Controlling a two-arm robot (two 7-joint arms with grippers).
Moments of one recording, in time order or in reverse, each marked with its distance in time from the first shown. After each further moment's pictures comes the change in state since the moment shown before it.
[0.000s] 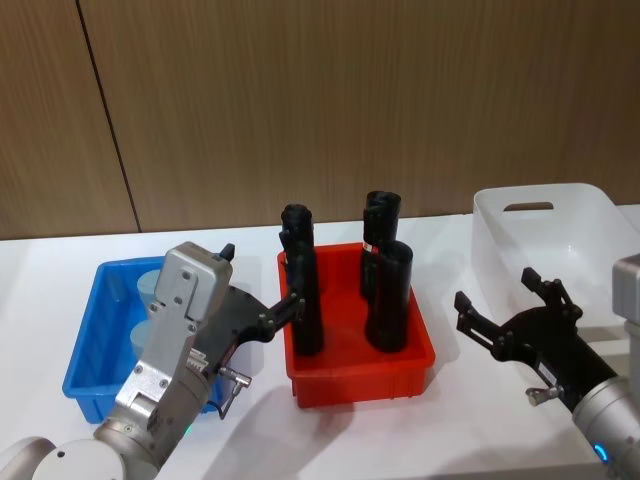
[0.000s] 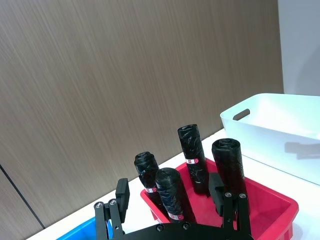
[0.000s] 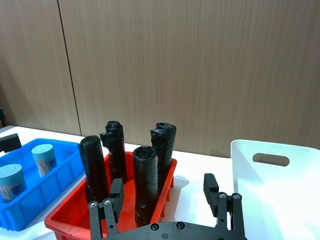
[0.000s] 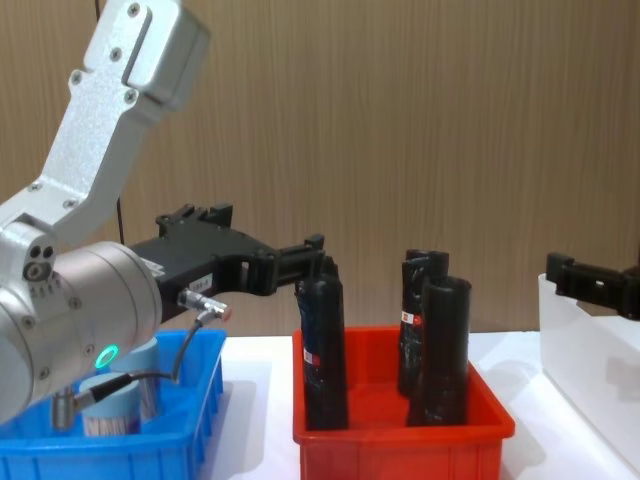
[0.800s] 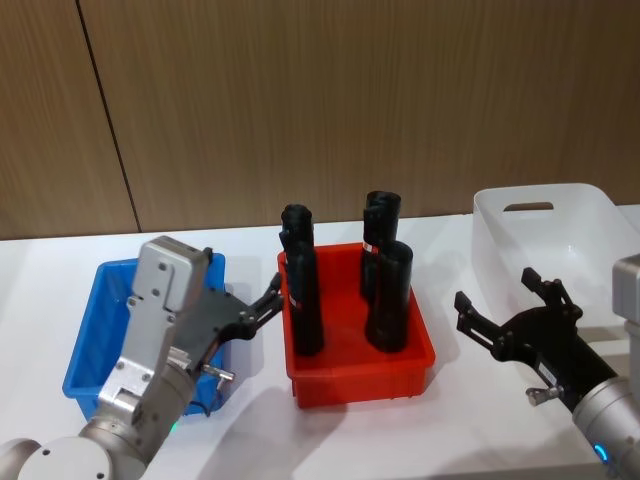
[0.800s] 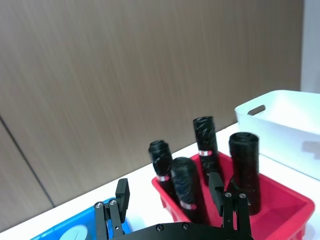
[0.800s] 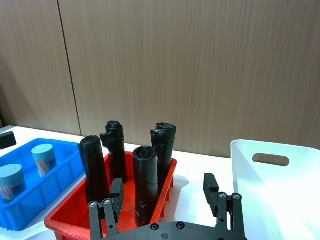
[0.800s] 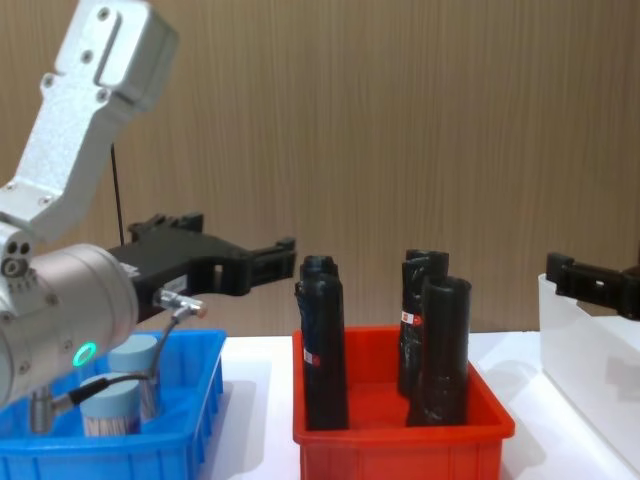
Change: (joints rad) left arm 0.009 0.006 -0.020 -0.006 -0.051 0.034 0.038; right arm 0.000 0.000 0.000 0.000 0.000 0.000 0.000
